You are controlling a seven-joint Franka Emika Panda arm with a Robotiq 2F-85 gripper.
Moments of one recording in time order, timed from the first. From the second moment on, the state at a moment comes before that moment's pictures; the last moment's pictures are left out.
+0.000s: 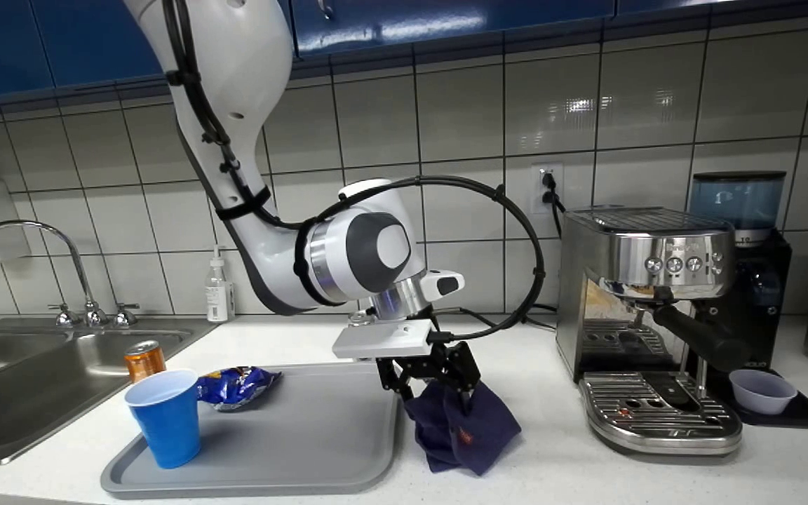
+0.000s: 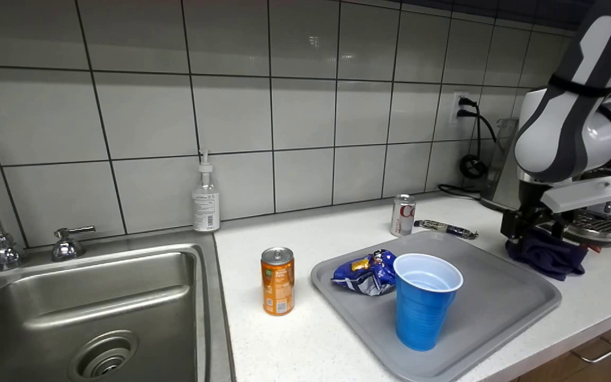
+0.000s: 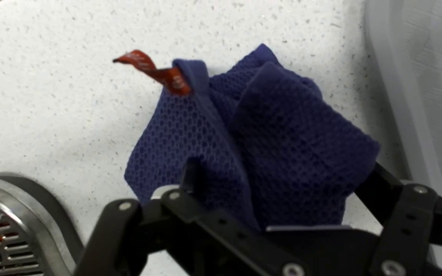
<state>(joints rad) -0.08 0.42 -0.39 -2.38 -0.29 2.86 0.02</state>
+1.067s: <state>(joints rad) -0.04 0.48 -0.42 -2.34 -0.29 2.86 0.06</state>
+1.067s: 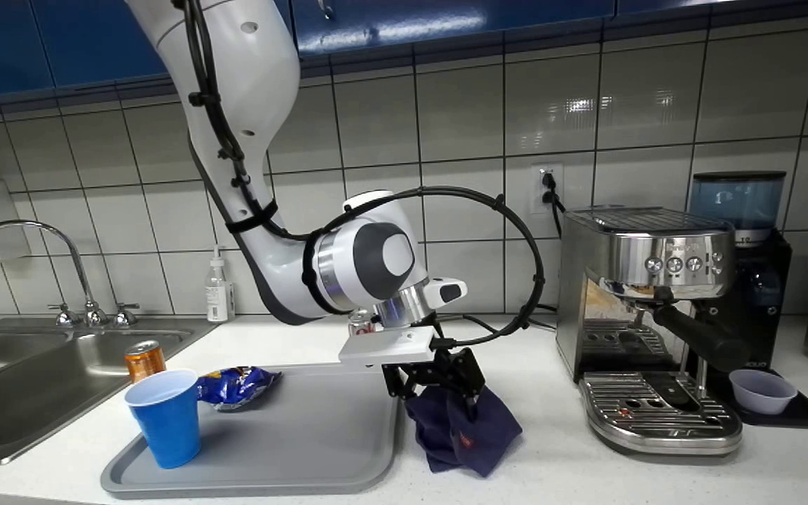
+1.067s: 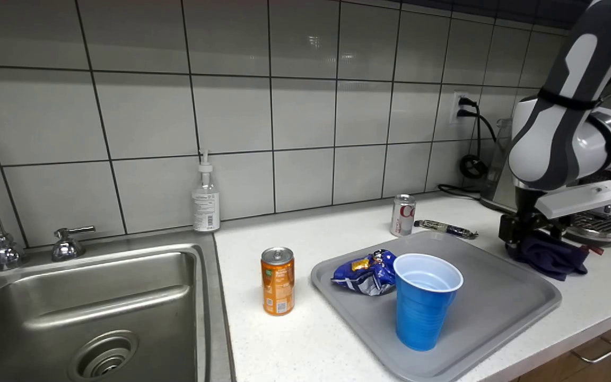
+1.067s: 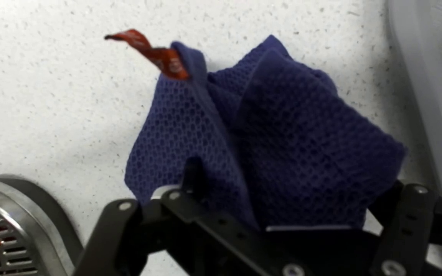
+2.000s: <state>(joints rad) -0.04 0.49 -0.42 -2.33 -0.29 2.87 0.06</state>
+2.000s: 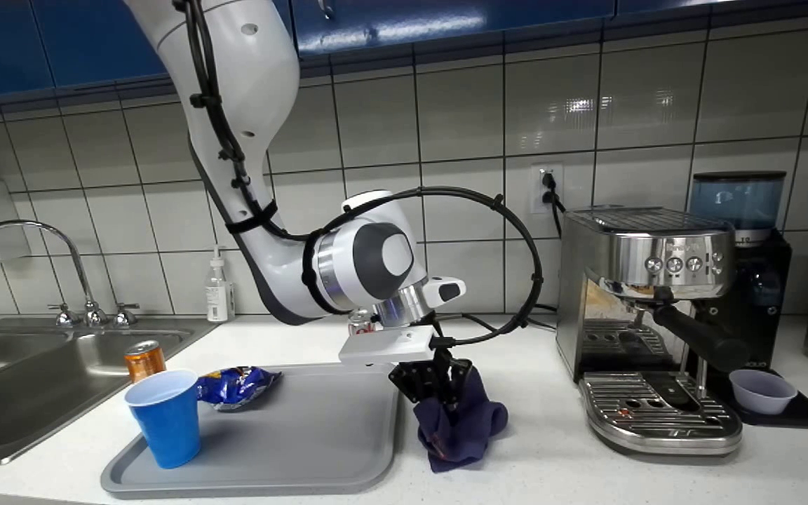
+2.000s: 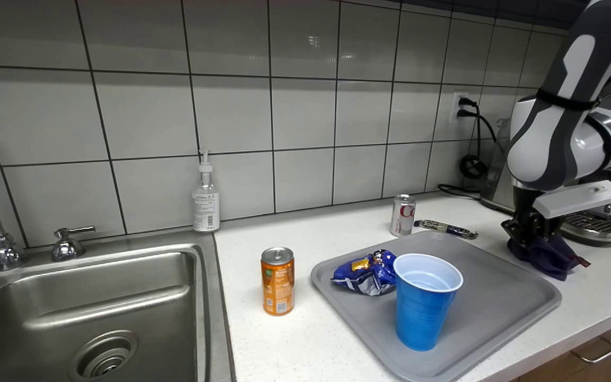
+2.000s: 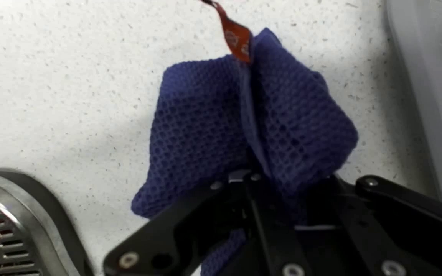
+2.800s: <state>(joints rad) -0.06 0.46 -0.41 -2.34 -0.28 2.87 0.05</state>
